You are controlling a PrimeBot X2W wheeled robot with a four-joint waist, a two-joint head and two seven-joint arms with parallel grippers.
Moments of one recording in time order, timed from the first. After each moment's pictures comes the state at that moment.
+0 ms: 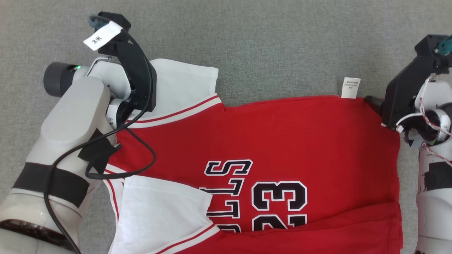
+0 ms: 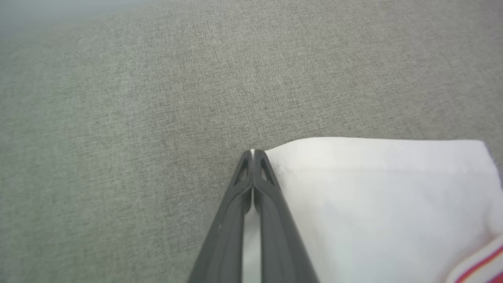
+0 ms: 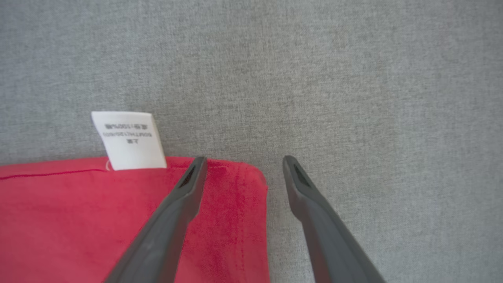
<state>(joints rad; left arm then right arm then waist) -1.16 0.13 -0.69 0.98 -0.52 -0.01 0.40 -0.70 -0.05 -0.30 0.25 0.08 0.13 1.13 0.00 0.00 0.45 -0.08</state>
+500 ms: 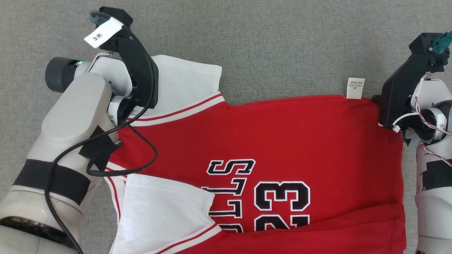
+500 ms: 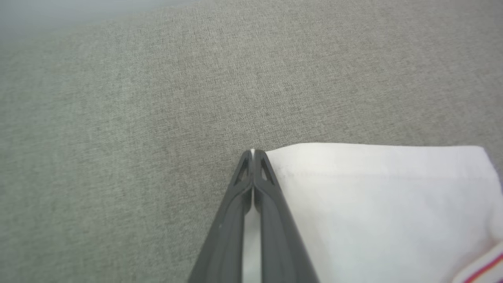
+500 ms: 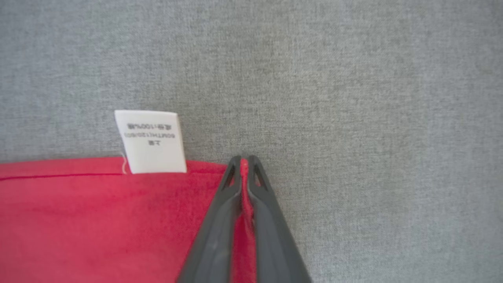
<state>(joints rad) -1.18 0.13 -0.70 0.99 -0.53 -0.02 0.39 -0.71 -0.06 -0.27 0.27 0.09 0.13 1.13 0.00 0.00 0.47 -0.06</state>
